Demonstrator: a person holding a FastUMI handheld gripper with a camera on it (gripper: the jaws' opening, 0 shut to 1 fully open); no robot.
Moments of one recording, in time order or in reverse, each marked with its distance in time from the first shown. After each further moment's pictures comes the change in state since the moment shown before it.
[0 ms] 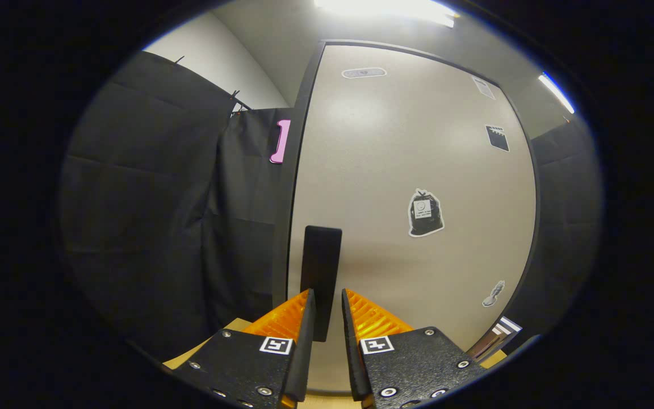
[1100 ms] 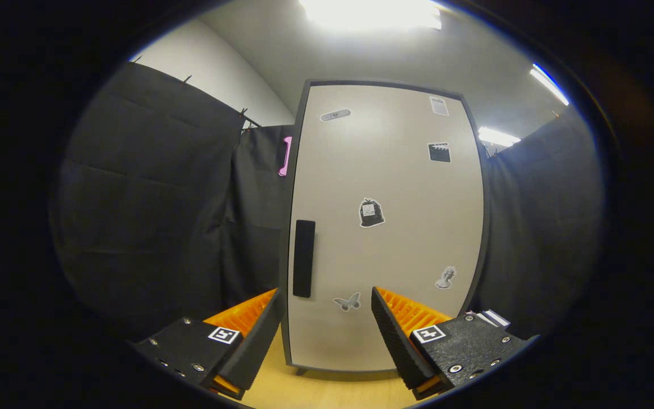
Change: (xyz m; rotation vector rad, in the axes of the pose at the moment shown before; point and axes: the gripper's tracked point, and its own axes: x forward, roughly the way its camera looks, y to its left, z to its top) arm -0.108 -0.029 -0.004 0.016 -0.043 0.063
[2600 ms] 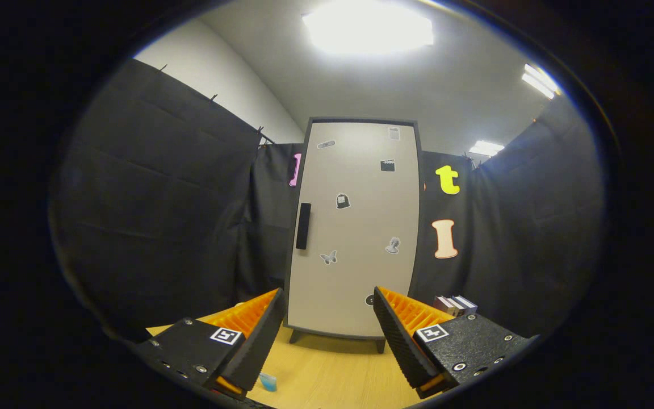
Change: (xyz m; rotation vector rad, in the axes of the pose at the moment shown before) arm -0.230 -0.055 -0.067 -0.058 -0.089 0.054
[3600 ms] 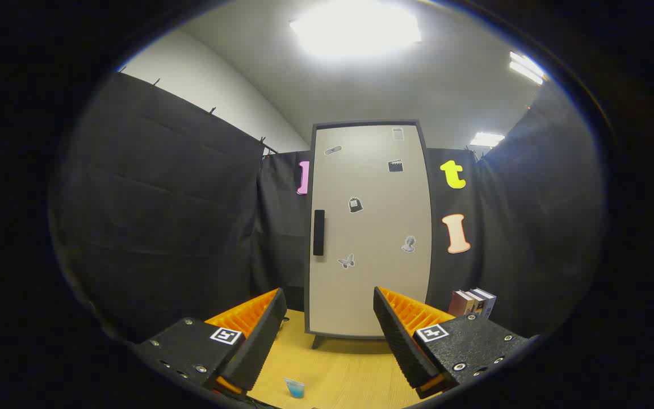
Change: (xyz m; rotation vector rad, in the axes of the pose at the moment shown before) arm -0.008 0.029 0.005 0.108 -0.042 0.029
